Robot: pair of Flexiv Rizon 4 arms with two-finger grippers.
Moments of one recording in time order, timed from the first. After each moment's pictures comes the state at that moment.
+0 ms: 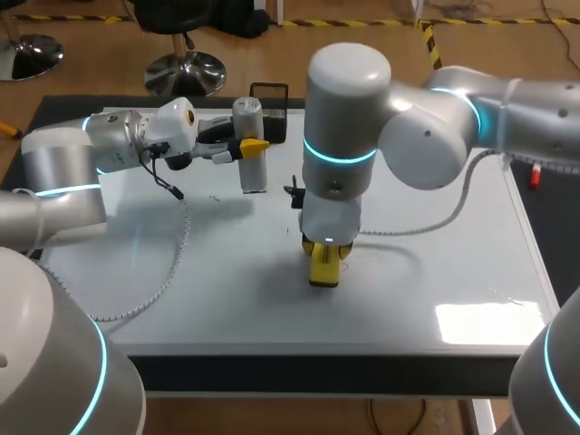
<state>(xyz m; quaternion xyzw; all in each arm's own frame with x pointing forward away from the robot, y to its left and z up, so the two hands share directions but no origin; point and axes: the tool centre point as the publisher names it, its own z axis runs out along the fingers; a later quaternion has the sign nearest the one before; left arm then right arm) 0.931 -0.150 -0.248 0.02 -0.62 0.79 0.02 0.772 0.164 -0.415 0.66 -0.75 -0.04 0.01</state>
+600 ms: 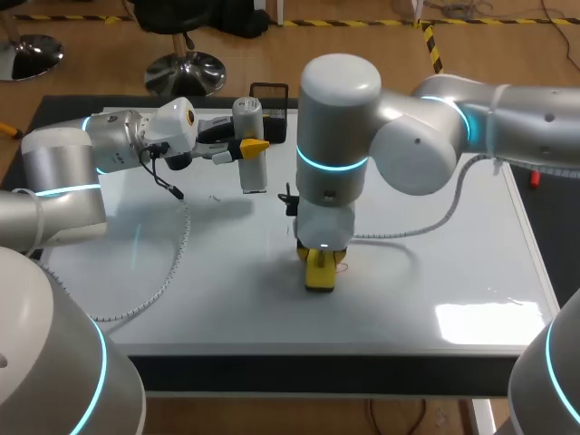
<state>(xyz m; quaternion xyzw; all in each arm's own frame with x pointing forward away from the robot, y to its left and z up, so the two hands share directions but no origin) 0.931 -0.150 -0.248 0.02 -0.62 0.79 0.02 0.772 0.171 -0.430 0.67 -0.74 -0.04 0.02</state>
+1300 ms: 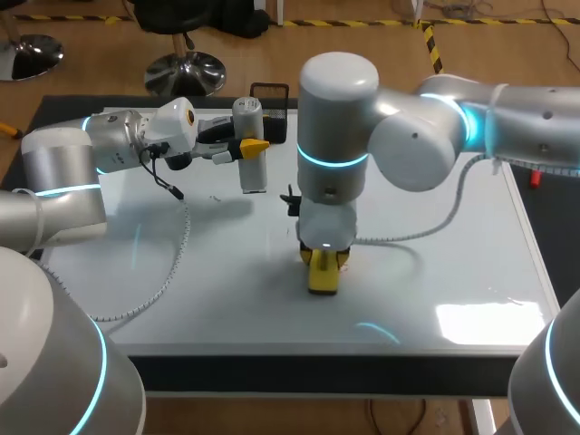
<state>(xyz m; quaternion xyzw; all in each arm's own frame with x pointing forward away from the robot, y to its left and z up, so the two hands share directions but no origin) 0.931 -0.150 -0.248 0.02 -0.62 0.79 0.02 0.767 0.163 -0.434 0.66 -0.75 -0.04 0.04</state>
